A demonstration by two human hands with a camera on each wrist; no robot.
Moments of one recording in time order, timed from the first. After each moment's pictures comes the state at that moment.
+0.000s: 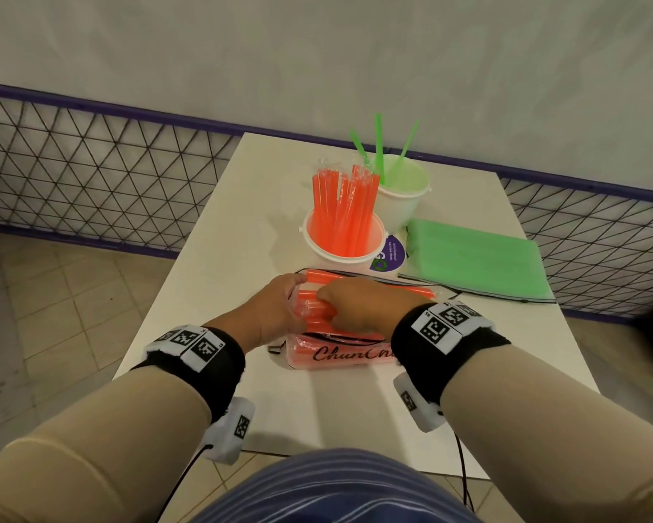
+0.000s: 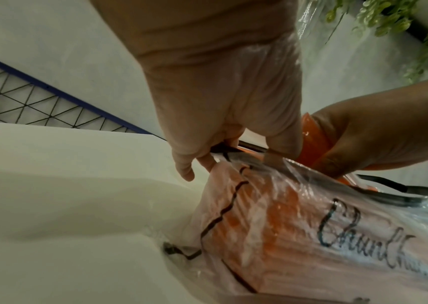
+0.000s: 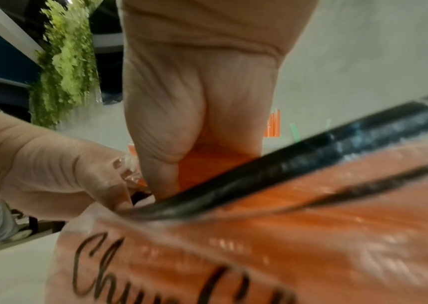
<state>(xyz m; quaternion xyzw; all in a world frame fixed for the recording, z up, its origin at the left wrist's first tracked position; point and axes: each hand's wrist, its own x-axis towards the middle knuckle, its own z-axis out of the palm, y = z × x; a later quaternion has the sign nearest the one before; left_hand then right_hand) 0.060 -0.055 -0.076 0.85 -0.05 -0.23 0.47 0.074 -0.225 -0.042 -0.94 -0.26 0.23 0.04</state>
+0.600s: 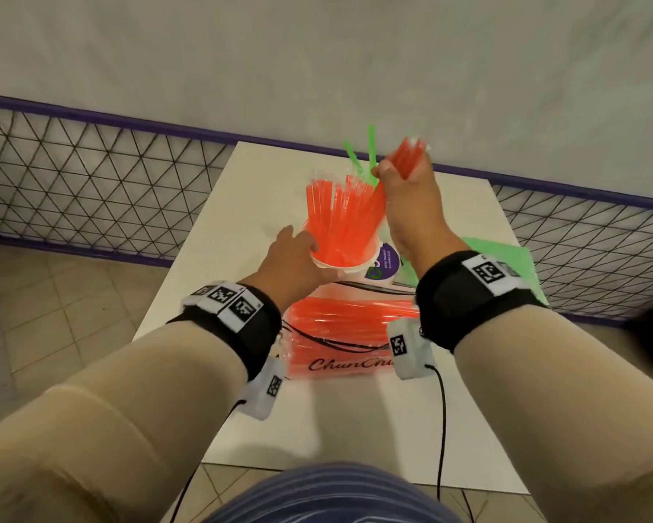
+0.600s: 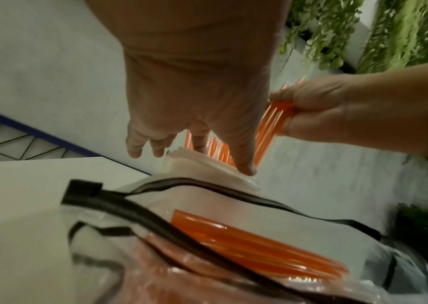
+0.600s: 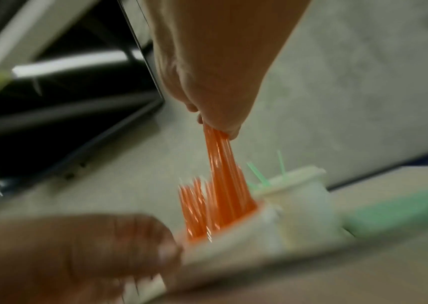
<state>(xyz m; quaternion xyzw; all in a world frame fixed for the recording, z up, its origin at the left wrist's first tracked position) 0.118 -0.092 -0.047 0.93 -0.03 -0.09 0.36 0.139 -0.253 0.041 -0.75 0.06 -0.16 0.64</state>
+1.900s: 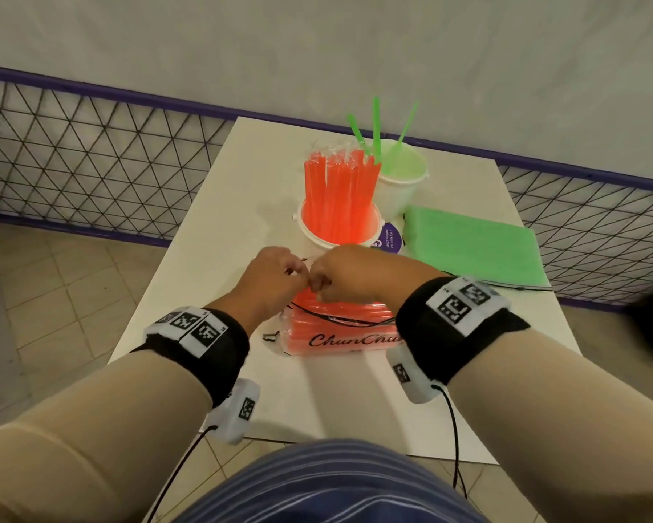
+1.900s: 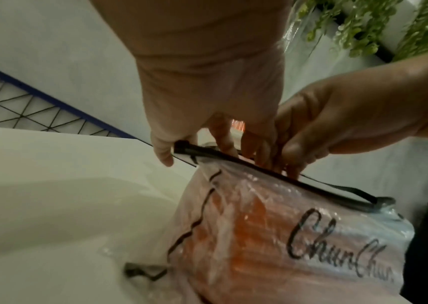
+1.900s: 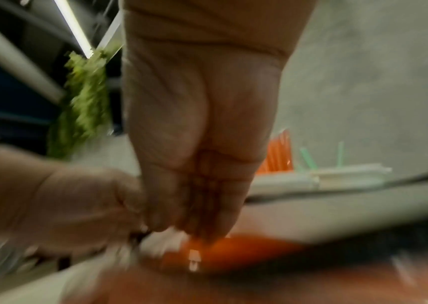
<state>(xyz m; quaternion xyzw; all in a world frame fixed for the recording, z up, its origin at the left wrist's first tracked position) 0.079 -0.064 -0.082 0.89 -0.03 -0.10 0.44 0.073 -0.219 -0.001 -0.93 -0.26 0.23 0.06</state>
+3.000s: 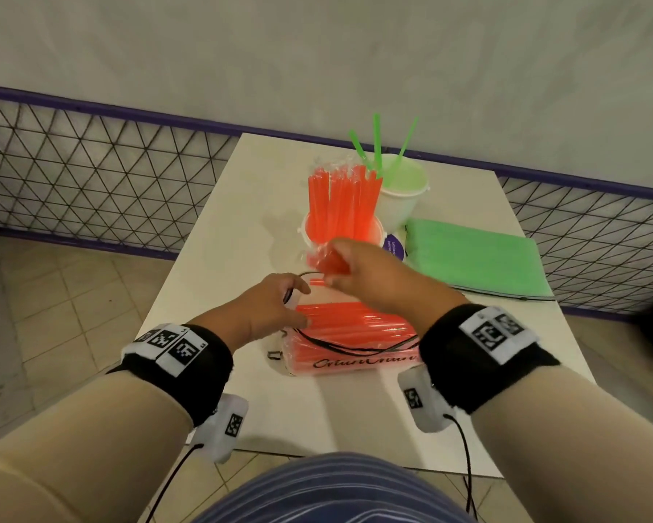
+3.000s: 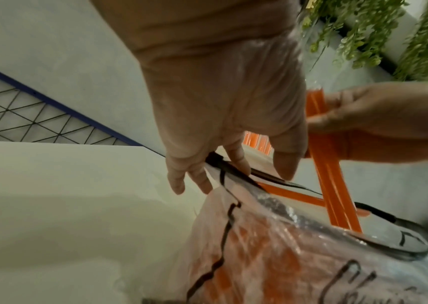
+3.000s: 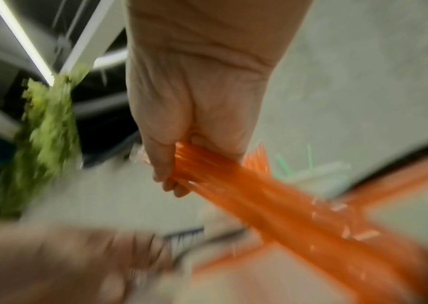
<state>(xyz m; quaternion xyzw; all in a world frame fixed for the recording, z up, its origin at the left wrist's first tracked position) 0.068 -0.040 -0.081 0.85 -0.08 -0.23 0.46 0.065 -0.235 0.004 -0.93 -0.18 0.13 0.28</state>
